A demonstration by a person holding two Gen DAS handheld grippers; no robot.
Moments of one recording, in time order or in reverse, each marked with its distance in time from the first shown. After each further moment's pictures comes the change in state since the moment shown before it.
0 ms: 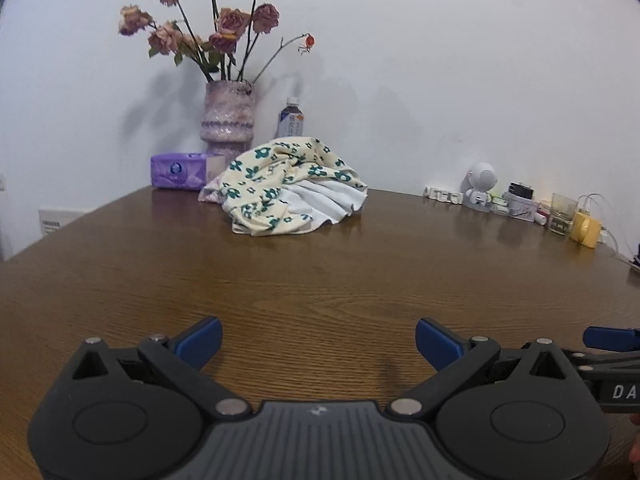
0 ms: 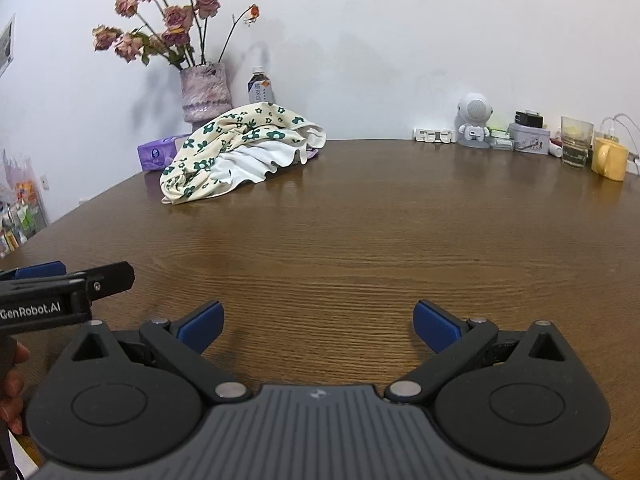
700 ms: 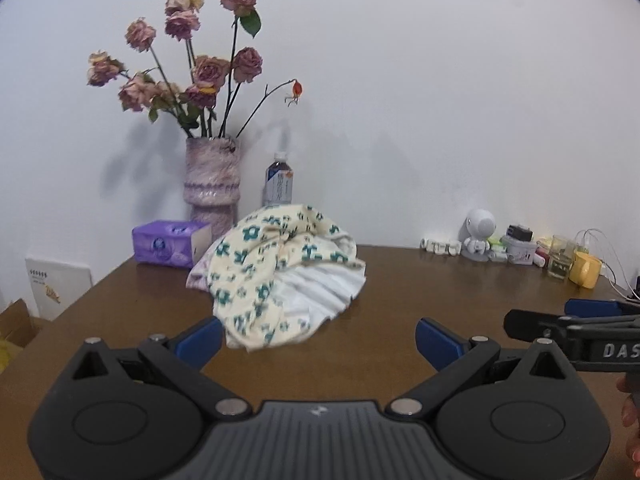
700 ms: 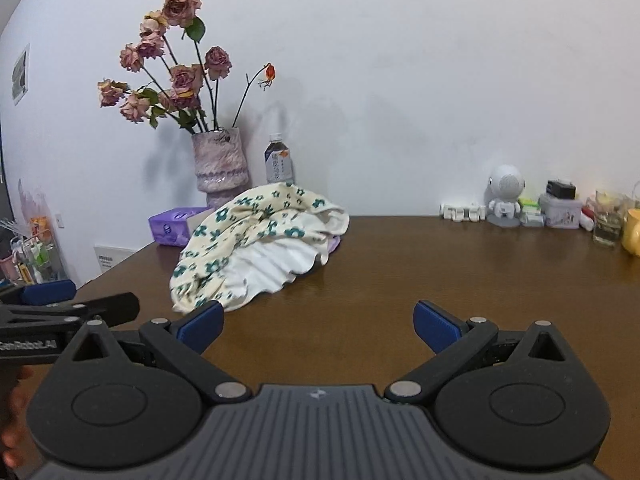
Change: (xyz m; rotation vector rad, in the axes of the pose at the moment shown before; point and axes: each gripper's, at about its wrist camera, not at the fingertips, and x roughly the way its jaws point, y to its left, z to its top) left arm 0.032 0.007 0.120 0.056 -0.078 -0.008; right arm 0.033 -0.001 0.128 -0.011 -0.104 0.071
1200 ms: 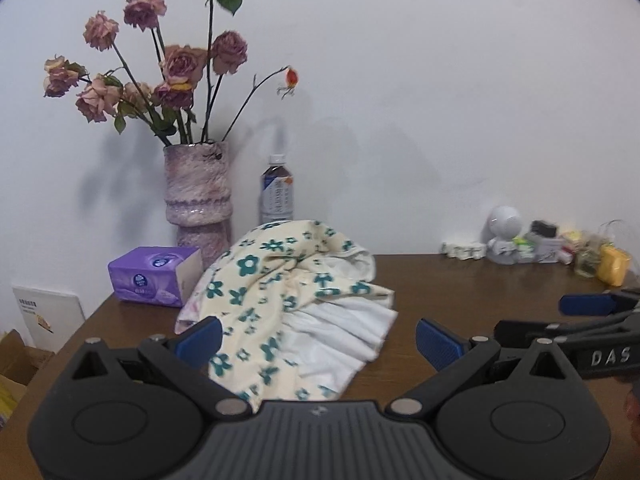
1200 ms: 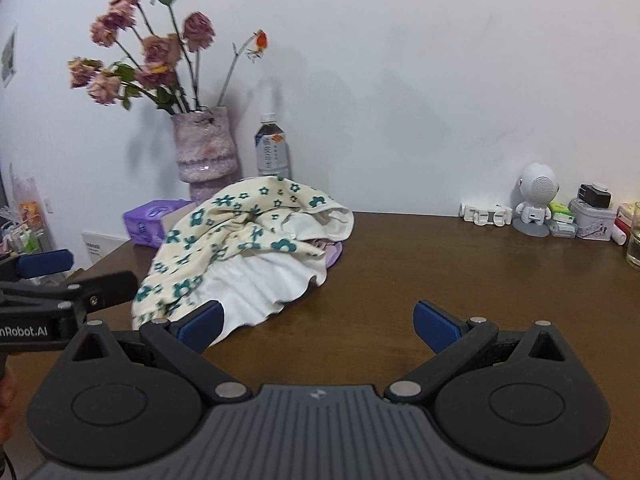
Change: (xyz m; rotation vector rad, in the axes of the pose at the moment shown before) left arm 0.109 0.020 0.046 0.066 0.038 0.010; right arm 0.111 -0.004 0.044 -0.028 0.081 0.007
